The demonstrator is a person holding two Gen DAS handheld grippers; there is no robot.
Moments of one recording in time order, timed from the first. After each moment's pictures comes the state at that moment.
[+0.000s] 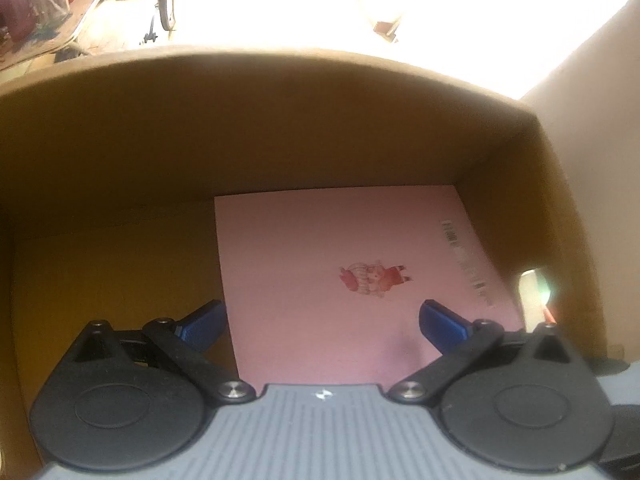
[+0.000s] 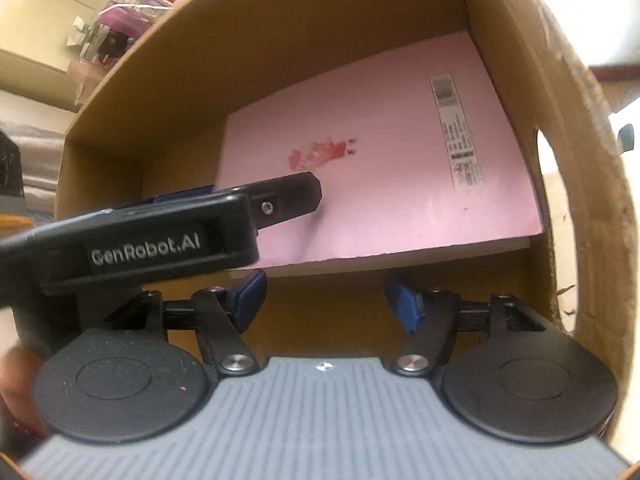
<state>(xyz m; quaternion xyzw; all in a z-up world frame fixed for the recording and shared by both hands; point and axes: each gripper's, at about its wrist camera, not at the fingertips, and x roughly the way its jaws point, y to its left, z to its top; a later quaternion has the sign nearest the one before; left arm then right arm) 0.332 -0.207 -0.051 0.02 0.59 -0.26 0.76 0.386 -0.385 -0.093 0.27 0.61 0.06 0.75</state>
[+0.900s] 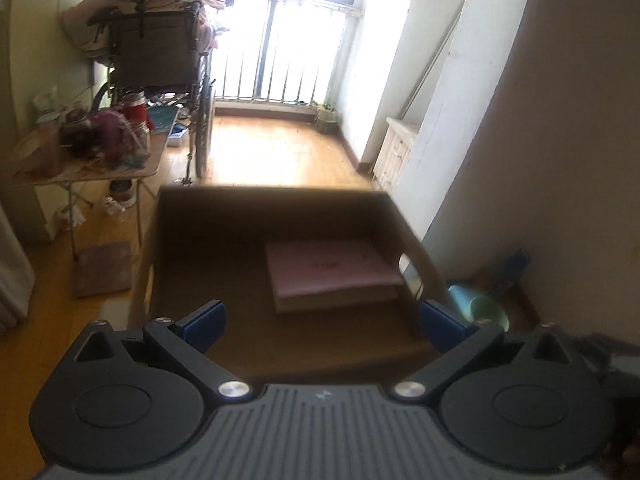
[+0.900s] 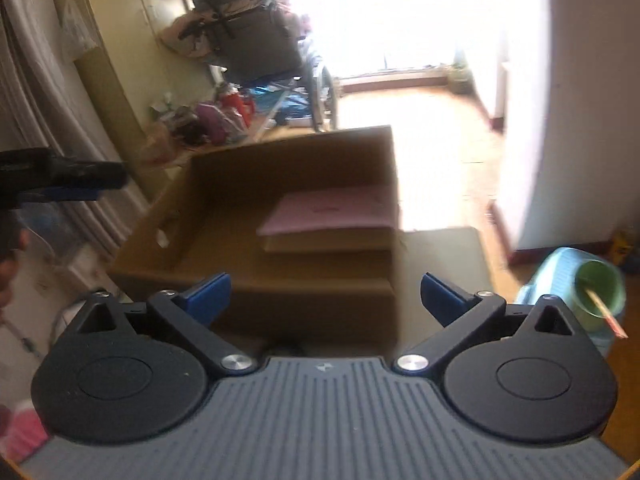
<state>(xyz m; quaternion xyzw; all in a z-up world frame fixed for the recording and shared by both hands) 0.138 -0.124 0.096 0.00 0.38 -0.25 0.89 0.103 -0.392 0.056 0.11 0.35 0.03 0.93</state>
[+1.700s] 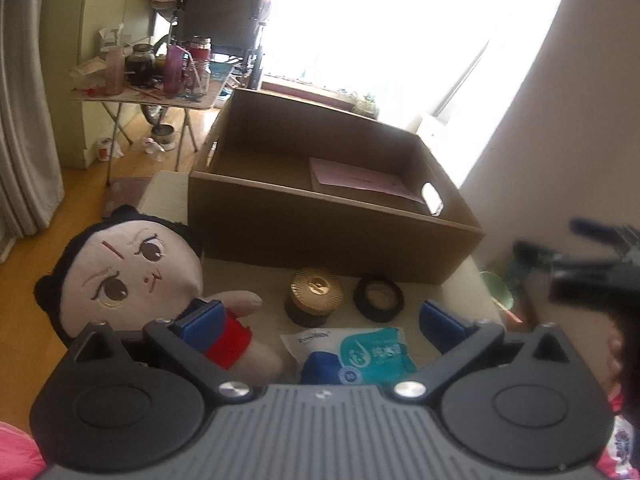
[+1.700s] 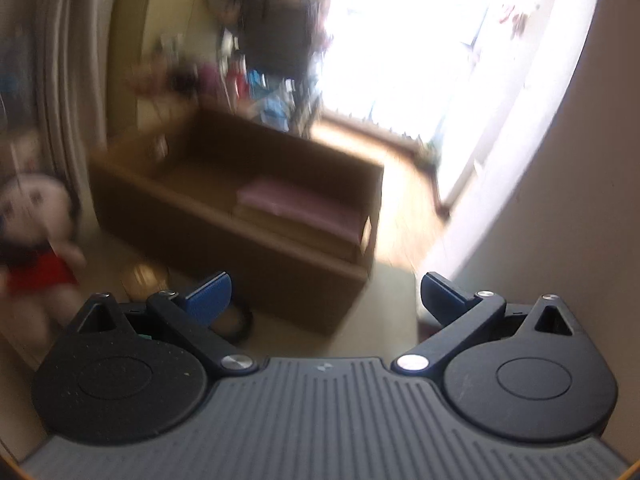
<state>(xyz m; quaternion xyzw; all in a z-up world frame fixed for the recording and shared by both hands) 0.039 -0.035 0.059 -0.07 0.40 -0.22 0.89 0.057 -0.312 0.055 -0.13 0.29 0.01 0.95</state>
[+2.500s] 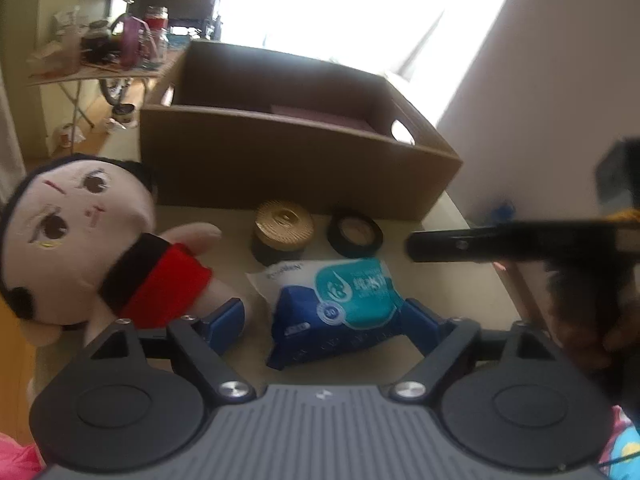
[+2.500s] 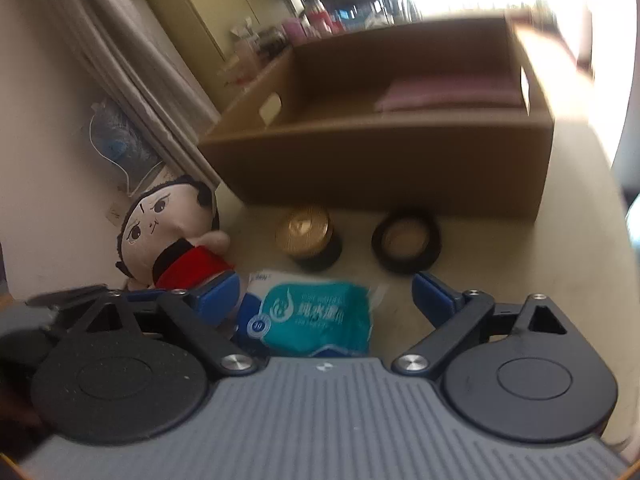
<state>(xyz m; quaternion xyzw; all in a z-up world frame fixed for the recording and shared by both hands) 0.033 -0.056 0.001 -0.03 0.43 -0.27 0.86 0.089 -0.316 -0.030 0.15 0.43 0.18 0.87</state>
